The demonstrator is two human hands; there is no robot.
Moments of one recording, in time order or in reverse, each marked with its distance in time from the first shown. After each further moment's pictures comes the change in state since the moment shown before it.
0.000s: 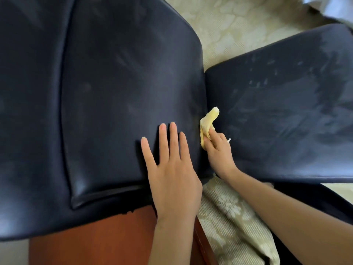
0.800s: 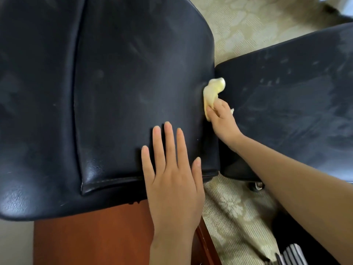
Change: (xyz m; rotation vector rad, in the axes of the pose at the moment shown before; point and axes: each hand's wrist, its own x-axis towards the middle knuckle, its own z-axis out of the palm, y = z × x) left_hand -0.025 -0.009 0.004 -0.154 0.161 -0.075; right_hand 0.064 -0.026 -0.004 -0.010 -0.064 -0.225
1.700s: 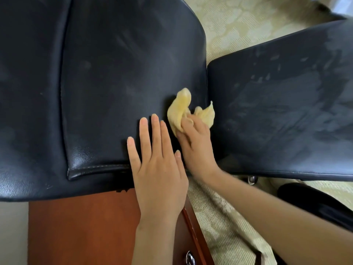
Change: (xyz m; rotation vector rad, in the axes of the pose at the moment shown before) left_hand 0.000 0.003 -0.003 0.033 -0.032 -0.030; right_hand -0.096 -0.043 0.027 -0.117 0.096 -0.261
